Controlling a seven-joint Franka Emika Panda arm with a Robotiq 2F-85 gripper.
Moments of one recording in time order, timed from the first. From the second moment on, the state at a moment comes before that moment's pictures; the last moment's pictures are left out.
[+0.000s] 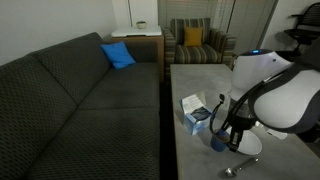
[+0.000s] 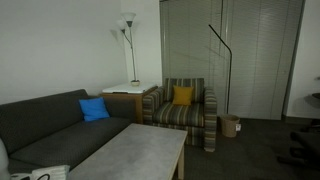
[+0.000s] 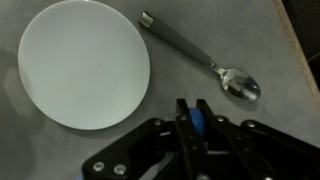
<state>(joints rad) 0.21 1.26 0.07 -1.65 -0.28 2.81 -0.32</state>
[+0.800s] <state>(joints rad) 0.21 1.36 0.07 -1.55 -0.28 2.80 -0.32</state>
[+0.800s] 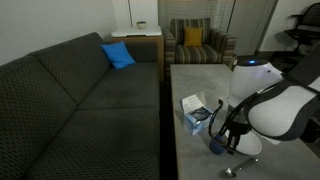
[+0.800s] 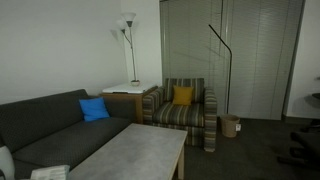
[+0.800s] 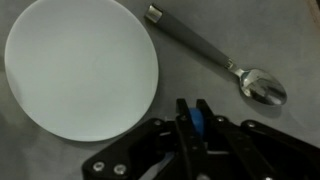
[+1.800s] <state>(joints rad) 0.19 1.38 0.07 -1.47 -0.28 2.74 -0.32</state>
